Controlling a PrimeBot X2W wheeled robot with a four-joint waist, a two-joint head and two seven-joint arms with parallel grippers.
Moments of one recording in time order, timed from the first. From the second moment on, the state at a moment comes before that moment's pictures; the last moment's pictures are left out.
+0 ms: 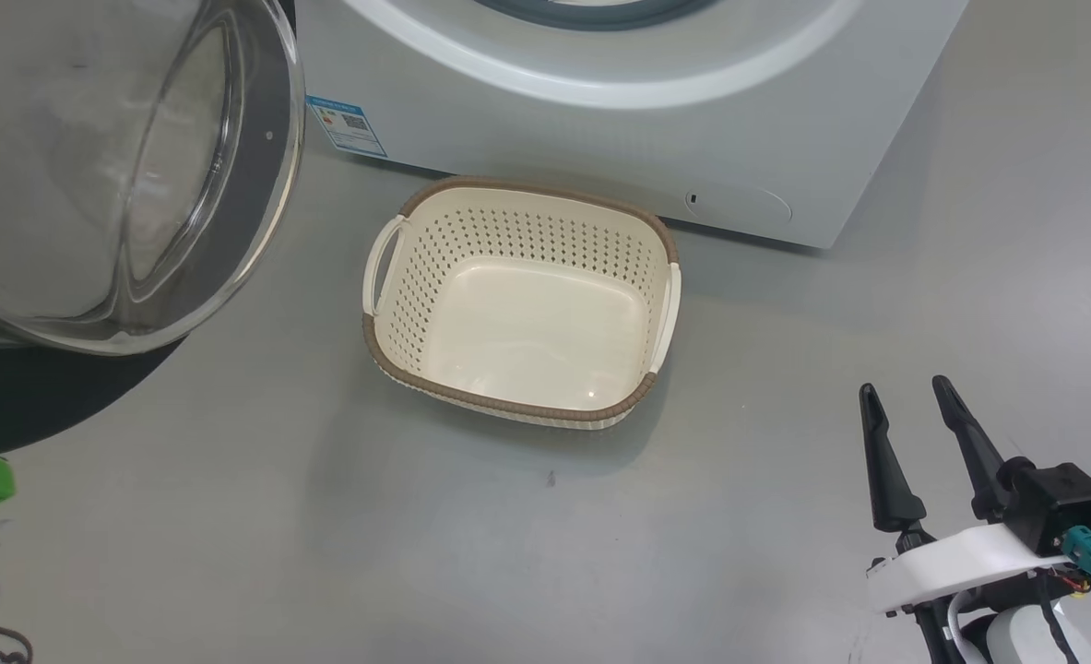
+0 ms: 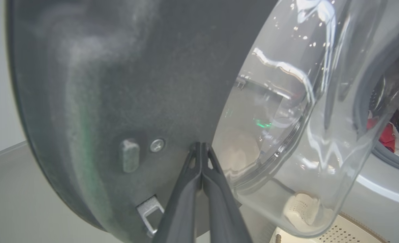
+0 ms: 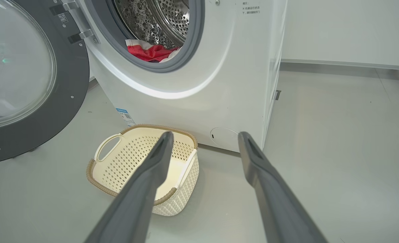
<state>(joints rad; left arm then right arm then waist) -0.30 0.25 0.20 0.37 -0.64 0.07 -0.07 0.05 -0.20 0.22 -0.01 0.39 0.03 -0.19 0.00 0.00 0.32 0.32</state>
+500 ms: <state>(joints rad) -0.38 0.30 0.25 0.49 -0.66 0.06 -0.10 0.03 -0.21 0.22 -0.02 0.38 0.02 -0.17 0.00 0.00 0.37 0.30</state>
